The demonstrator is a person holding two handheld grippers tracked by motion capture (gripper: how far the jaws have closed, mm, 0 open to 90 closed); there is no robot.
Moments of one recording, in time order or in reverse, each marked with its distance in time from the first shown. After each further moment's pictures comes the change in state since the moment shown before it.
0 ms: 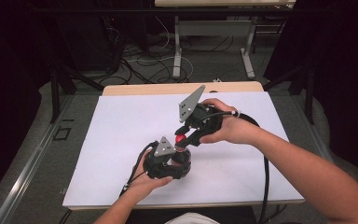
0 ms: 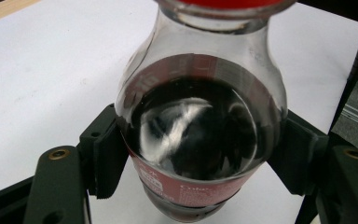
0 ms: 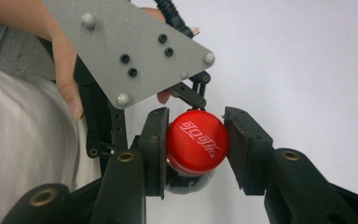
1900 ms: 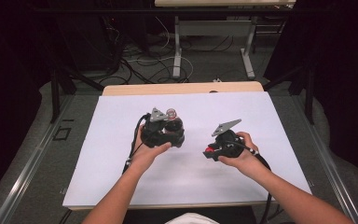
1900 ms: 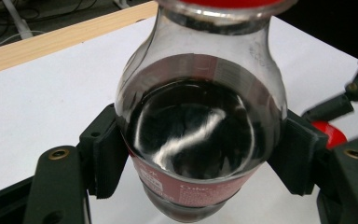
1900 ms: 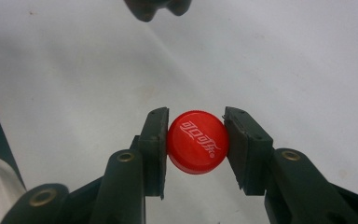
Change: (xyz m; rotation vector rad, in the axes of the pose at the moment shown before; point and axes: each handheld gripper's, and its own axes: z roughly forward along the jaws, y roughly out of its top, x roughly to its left) left arm 0.065 0.048 0.020 -0.056 0.147 -0.148; right arm 0.009 -0.151 0.053 -0.059 -0.320 0.573
